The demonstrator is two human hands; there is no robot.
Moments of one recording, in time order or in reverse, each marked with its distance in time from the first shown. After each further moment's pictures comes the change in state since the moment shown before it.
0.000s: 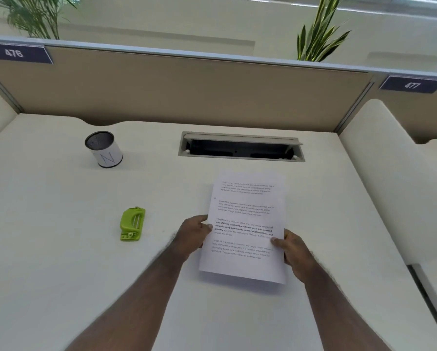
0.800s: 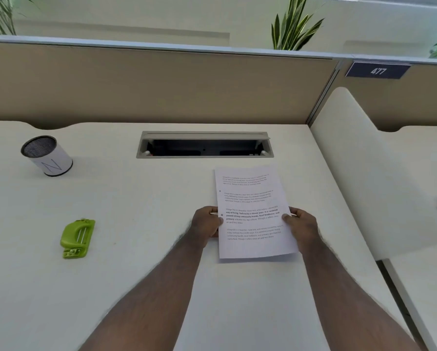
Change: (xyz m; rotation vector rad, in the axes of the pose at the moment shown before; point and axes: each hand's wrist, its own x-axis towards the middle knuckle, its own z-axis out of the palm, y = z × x) left_hand 0.073 0.046 0.143 -0.141 0.024 -0.127; right_hand 0.072 -0.027 -0.121 -0.070 0.459 -0.067
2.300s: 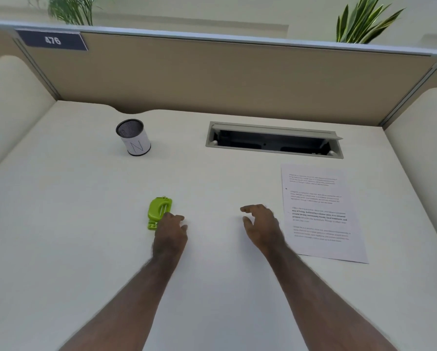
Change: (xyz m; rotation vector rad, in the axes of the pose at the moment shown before) left_hand -0.046 -0.094 -0.247 0.791 0.576 0.283; right_hand -0.151 -0.018 0.218 -0.689 -0.340 -0.623
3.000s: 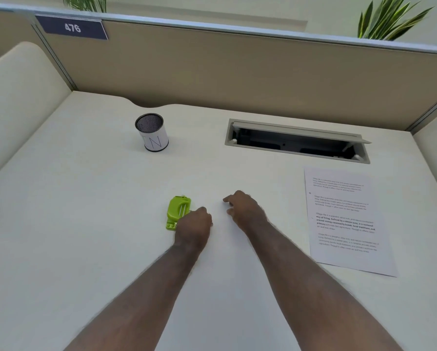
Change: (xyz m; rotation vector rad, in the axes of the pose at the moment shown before) left_hand 0.028 0.002 -0.001 0.414 -0.118 0.289; right_hand 0.067 -0.073 0.056 -0.215 -0.259 -0.122
